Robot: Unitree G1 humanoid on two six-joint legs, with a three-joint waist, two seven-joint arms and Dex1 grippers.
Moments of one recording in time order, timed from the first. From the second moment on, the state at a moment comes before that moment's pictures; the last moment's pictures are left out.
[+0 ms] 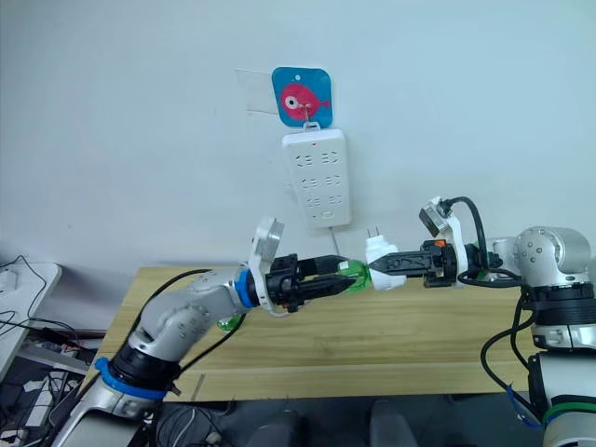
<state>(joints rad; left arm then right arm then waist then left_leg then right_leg) -0.48 0.51 -0.23 -0.10 -1.16 0.78 -0.77 -0.72 -0.72 0.01 0.17 0.97 1.52 1.14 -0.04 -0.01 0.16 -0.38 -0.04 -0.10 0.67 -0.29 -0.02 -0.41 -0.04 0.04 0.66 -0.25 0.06</state>
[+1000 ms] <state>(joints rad) -0.29 0.55 -0.23 -0.20 -0.30 -0.05 -0.98 -0.74 -0.65 -0.10 0.31 0.95 1.60 1.00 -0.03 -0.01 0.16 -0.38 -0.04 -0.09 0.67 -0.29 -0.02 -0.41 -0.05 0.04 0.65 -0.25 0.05</state>
